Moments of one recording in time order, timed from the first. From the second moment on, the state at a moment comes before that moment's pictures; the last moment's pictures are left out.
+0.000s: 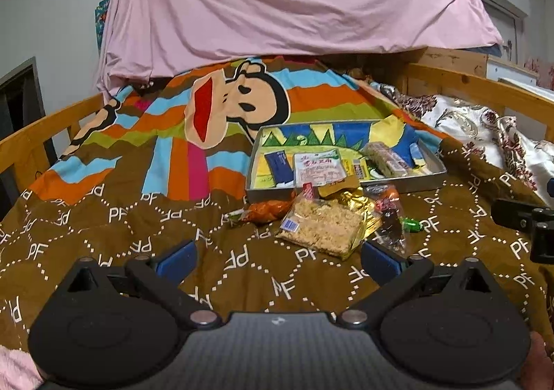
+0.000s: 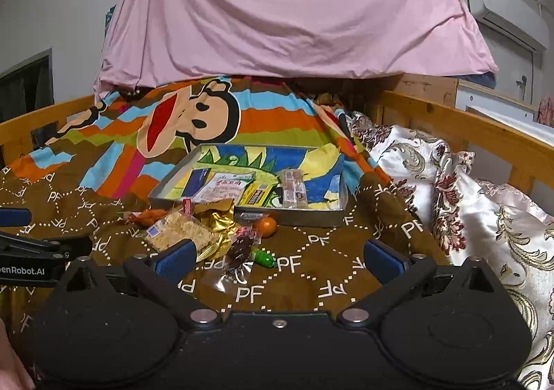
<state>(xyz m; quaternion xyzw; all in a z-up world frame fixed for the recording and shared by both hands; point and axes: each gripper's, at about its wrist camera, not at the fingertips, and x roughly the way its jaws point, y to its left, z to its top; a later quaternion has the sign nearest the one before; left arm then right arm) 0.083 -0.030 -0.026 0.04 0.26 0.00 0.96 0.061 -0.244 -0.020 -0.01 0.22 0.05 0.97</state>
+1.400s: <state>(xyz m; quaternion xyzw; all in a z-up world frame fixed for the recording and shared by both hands) 0.131 -0.019 -0.050 0.00 0.39 0.02 0.92 0.110 -0.229 -0.049 -0.02 0.31 0.09 0.94</state>
